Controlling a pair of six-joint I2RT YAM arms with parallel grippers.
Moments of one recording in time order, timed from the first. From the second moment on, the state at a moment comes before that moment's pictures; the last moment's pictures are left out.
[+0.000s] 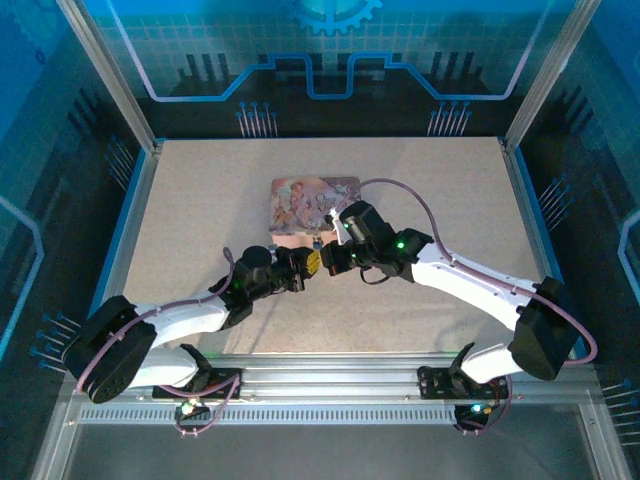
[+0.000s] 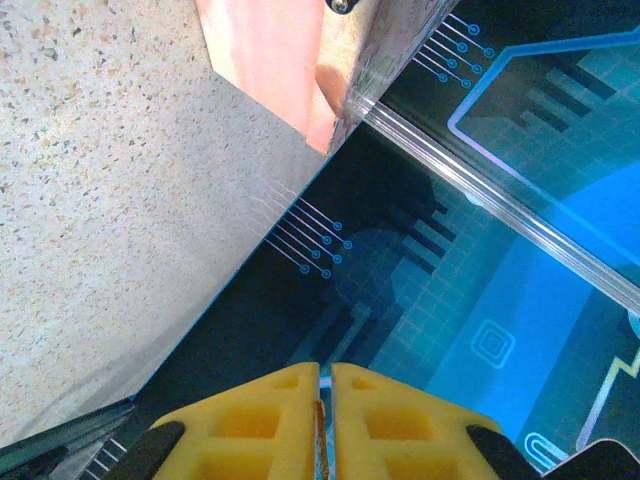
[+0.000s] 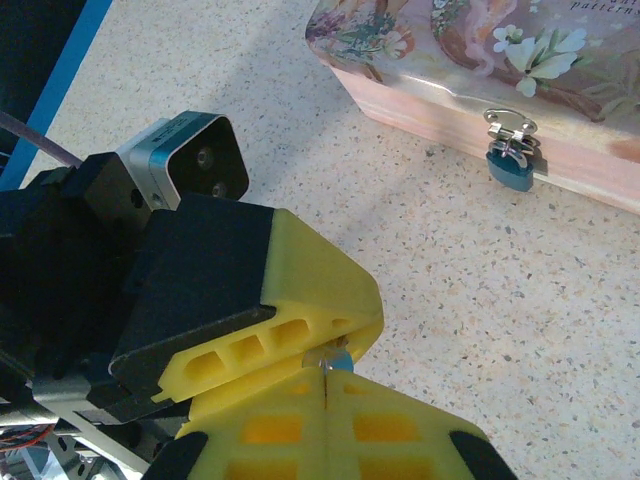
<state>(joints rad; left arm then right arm) -0.67 1.28 0.40 0.60 0.16 -2.09 0.81 1.42 1.09 -0.47 -0.16 0.48</state>
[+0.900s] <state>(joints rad) -0.66 1.15 0.65 0.40 0.11 -1.43 0.56 1.14 0.75 -0.11 -0.52 0.63</state>
